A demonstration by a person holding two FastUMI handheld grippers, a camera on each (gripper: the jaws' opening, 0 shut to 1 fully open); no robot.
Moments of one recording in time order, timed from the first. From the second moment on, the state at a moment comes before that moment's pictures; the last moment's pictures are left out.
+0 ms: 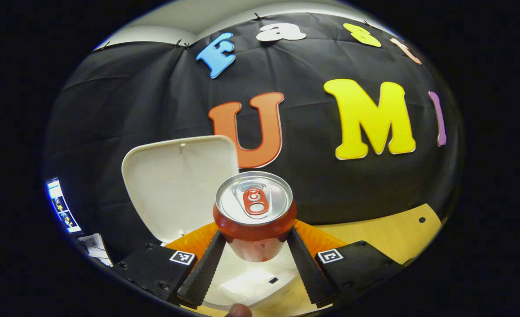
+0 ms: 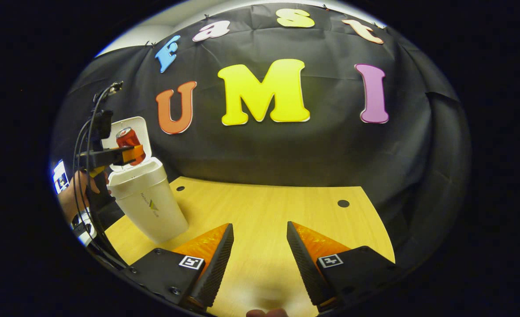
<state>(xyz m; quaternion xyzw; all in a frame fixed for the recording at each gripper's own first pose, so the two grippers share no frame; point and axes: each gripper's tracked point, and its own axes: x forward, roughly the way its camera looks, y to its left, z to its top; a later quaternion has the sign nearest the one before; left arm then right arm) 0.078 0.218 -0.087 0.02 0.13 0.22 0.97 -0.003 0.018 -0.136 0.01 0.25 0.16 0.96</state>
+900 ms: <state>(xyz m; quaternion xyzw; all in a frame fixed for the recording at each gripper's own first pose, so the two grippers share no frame) 0.062 0.219 -0.063 -0.04 0.12 0.31 0.94 -0.015 0.028 -0.130 0.03 0.25 0.18 0.95</state>
